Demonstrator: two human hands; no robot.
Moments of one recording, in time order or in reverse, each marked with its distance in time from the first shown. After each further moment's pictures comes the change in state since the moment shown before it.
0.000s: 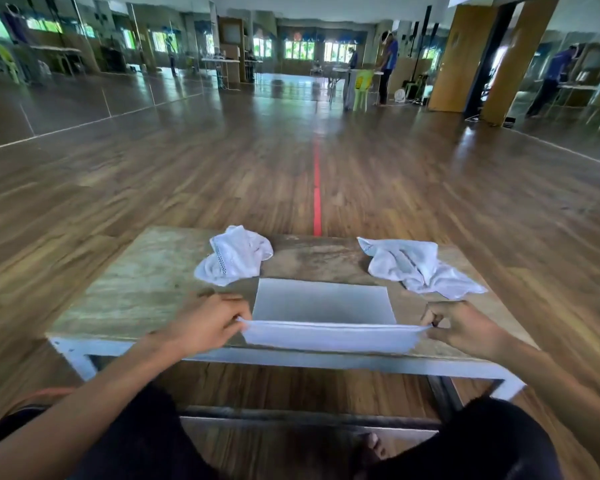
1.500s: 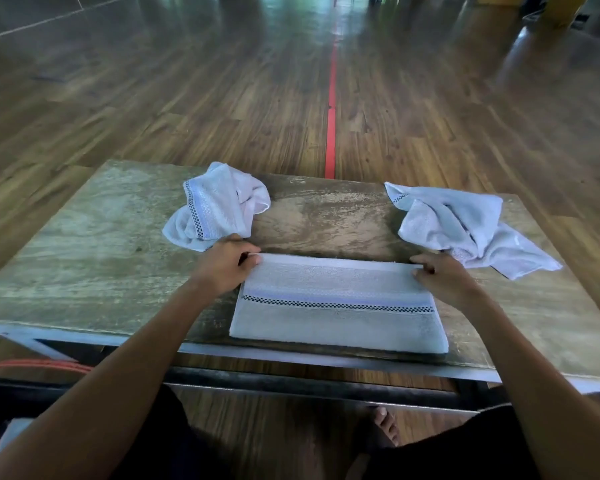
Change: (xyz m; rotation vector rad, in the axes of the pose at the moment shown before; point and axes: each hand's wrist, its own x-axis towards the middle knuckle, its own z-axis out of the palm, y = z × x) left_hand 0.120 -0.073 0.128 -0.316 -0.005 -0.388; right_hand 0.170 0.085 0.089 0.052 0.021 0.342
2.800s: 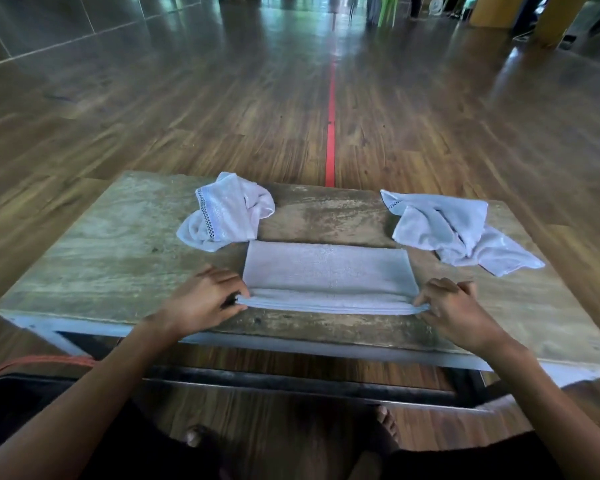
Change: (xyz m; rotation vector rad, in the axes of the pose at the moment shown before) left_hand -0.075 -0.015 -0.027 0.247 0.049 0.542; right_hand -0.088 0.004 -0.006 -0.351 0.072 -0.373
